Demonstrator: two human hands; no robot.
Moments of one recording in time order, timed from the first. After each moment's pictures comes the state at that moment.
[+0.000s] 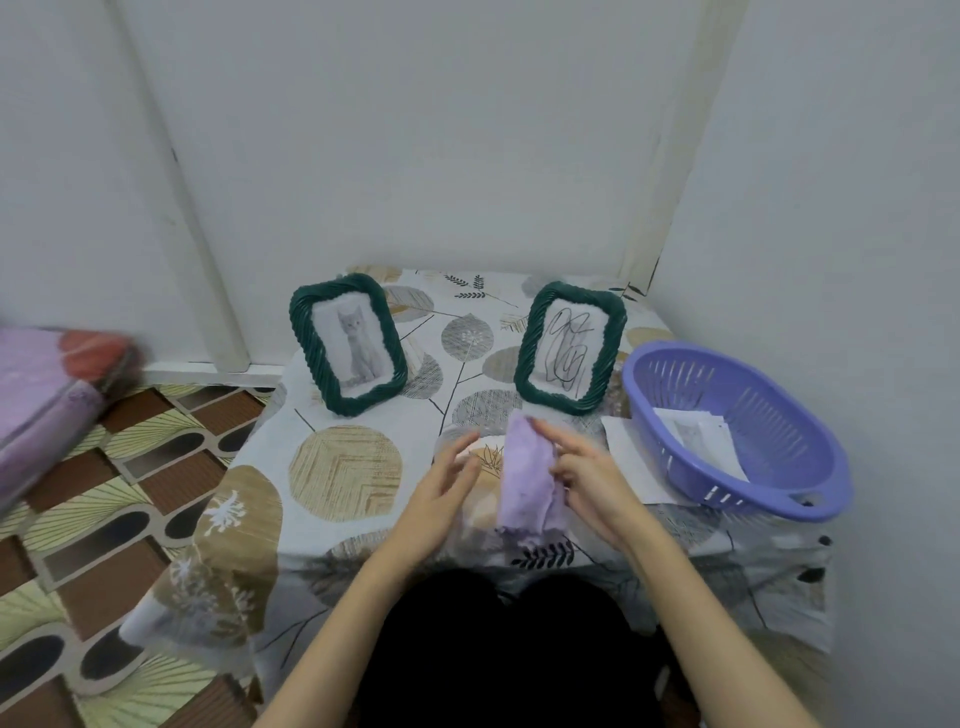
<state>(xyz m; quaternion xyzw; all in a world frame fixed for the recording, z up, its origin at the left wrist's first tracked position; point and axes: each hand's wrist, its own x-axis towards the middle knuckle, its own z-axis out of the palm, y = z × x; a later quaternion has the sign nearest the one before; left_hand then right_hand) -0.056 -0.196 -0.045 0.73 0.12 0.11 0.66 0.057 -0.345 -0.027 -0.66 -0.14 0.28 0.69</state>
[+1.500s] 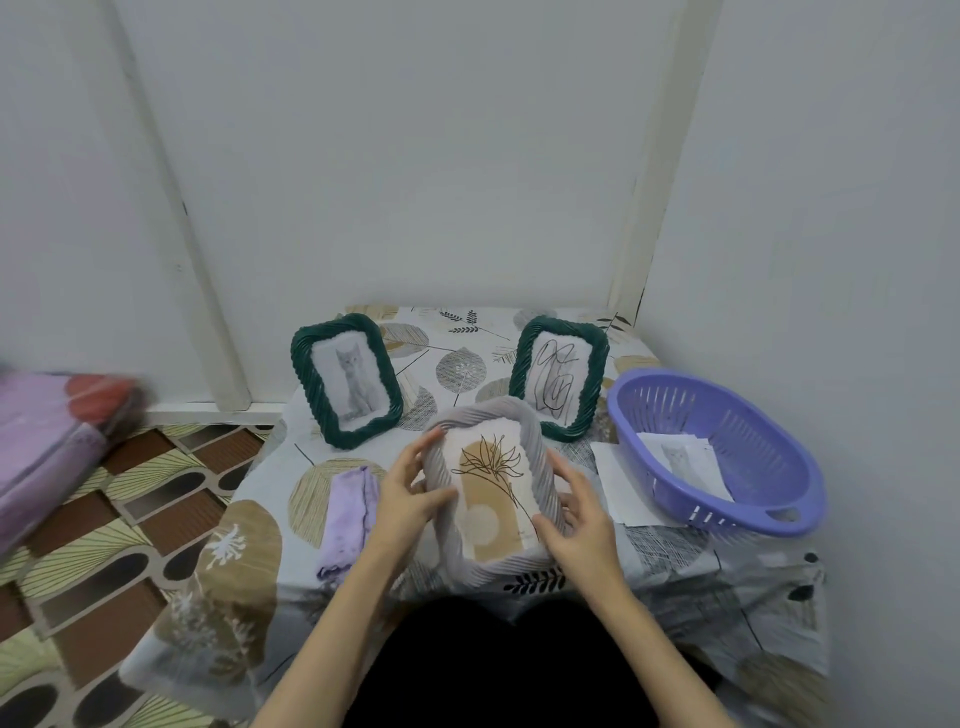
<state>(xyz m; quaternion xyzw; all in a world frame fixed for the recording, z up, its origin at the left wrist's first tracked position) -0.043 -0.179 -0.037 0.62 0.16 0.23 0.73 0.031 -0.360 -0.059 -0.74 -0.27 0.00 0.61</state>
